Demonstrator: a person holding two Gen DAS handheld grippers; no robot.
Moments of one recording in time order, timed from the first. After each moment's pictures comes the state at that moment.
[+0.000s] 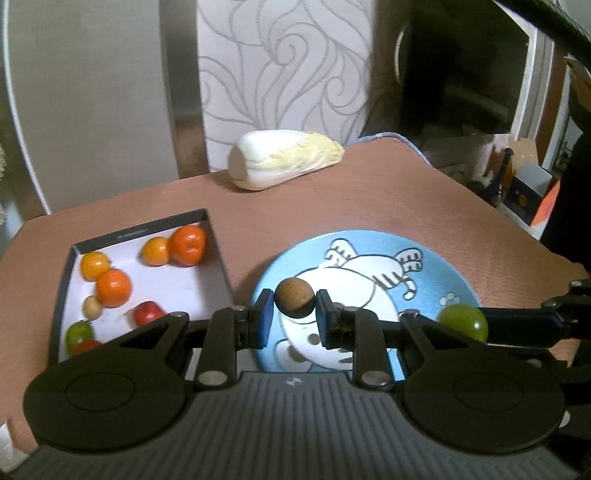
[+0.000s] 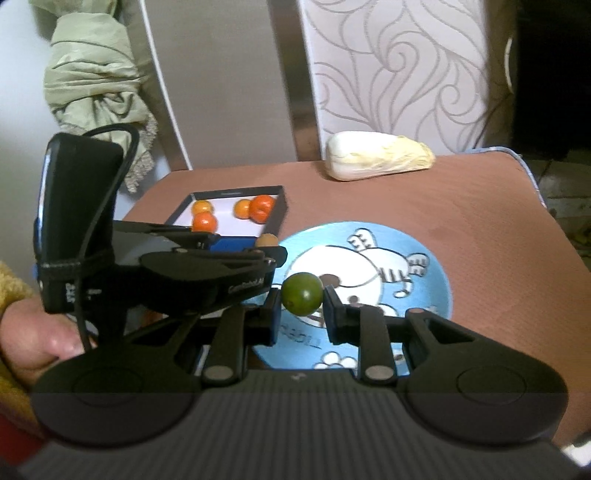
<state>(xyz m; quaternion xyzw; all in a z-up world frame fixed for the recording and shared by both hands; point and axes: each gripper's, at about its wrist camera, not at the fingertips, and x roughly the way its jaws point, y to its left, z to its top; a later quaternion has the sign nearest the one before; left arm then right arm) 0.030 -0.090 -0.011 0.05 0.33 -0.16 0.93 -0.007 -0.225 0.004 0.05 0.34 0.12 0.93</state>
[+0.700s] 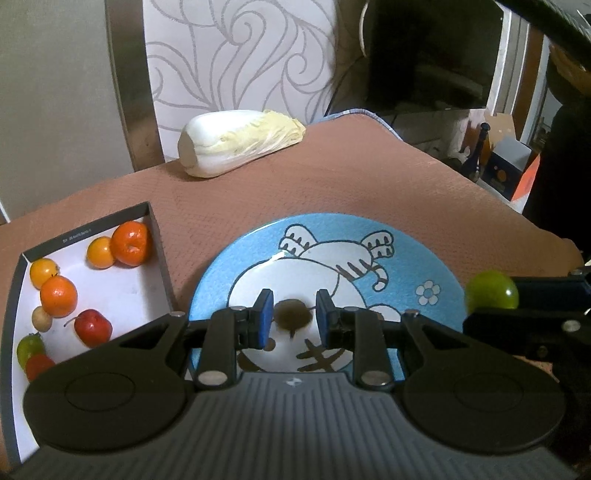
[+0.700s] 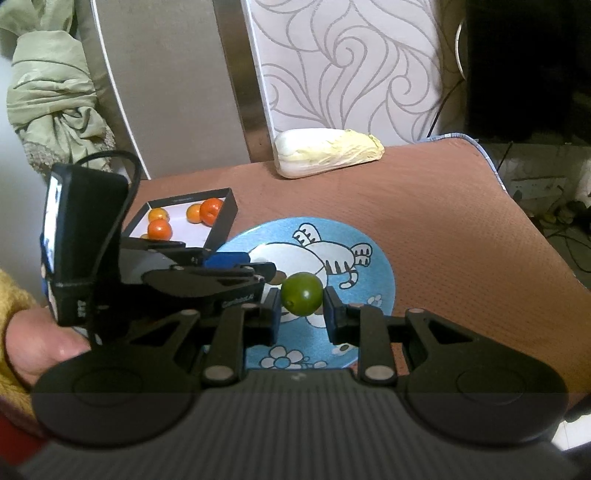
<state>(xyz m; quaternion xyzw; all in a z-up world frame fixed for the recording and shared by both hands) 0.045 -0.121 -0.031 0.08 0.35 -0.20 0.91 -0.010 -0.254 -0.002 0.06 0.34 0.06 0.94</state>
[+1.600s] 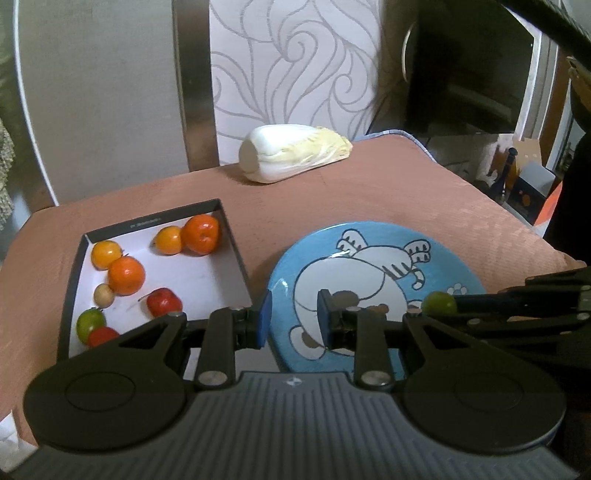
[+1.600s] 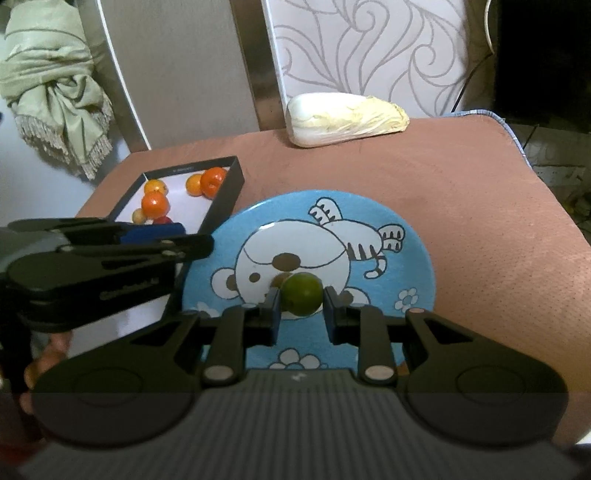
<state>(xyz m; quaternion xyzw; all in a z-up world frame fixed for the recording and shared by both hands) 0.021 -0.072 -0.010 0.05 0.34 -0.15 0.93 0.028 -0.236 -0.035 0.05 0.38 0.08 0.92</state>
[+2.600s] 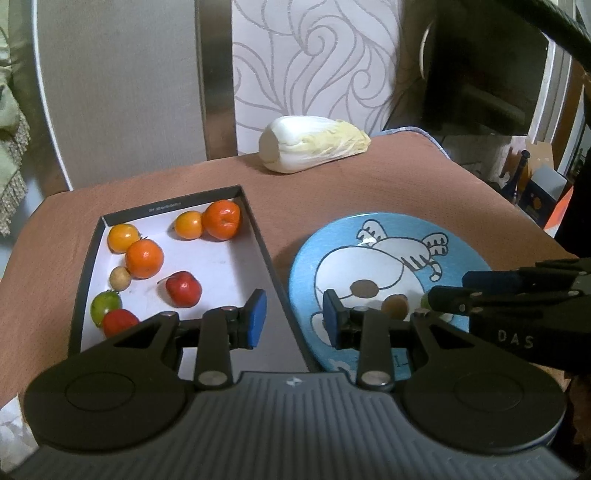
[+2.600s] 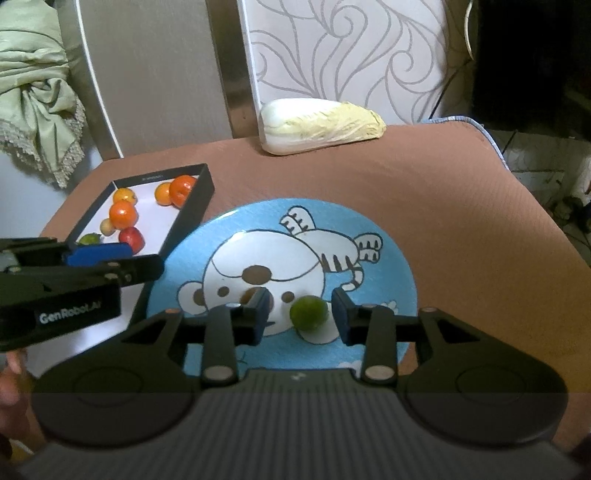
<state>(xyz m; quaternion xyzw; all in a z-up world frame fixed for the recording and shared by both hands) 0.019 -0.060 -0.018 0.04 0.35 -0.12 0.93 0.039 -0.238 -0.044 0.04 0.36 0.04 0.93</state>
